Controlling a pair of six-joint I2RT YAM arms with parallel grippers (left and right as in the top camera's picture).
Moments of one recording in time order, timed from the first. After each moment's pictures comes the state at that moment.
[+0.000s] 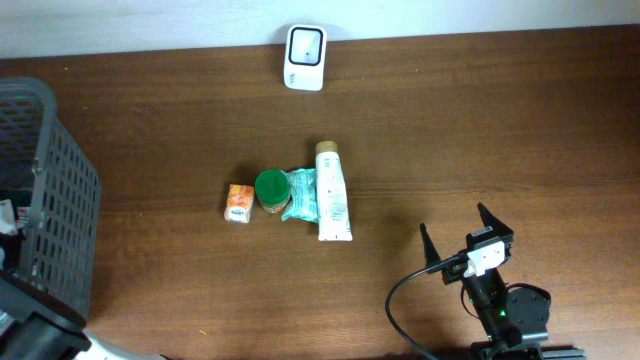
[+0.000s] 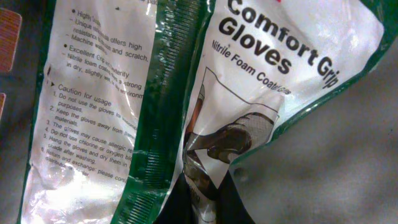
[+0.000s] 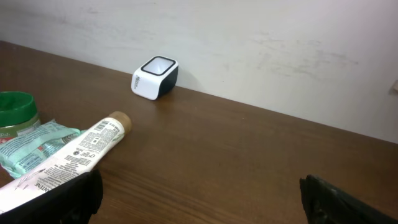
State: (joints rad) left arm 0.89 1.94 1.27 -0.52 -0.03 0.52; right arm 0.03 0.01 0.01 -0.05 -0.23 -0.16
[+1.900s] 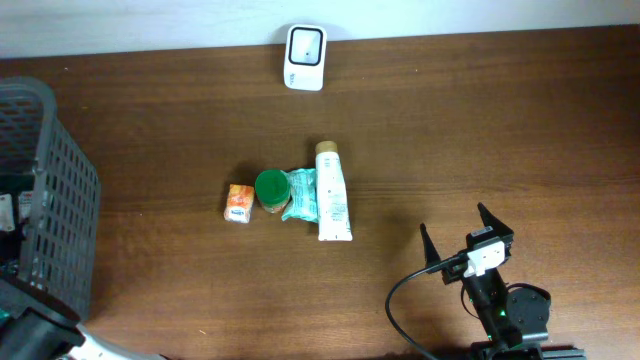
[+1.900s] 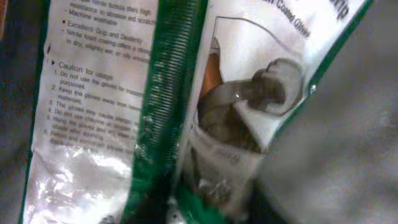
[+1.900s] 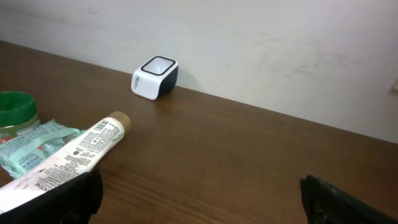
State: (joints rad) left arm 0.90 1.99 1.35 -0.57 0.07 0.62; right arm 0.03 0.01 0.01 -0.05 -0.23 -0.16
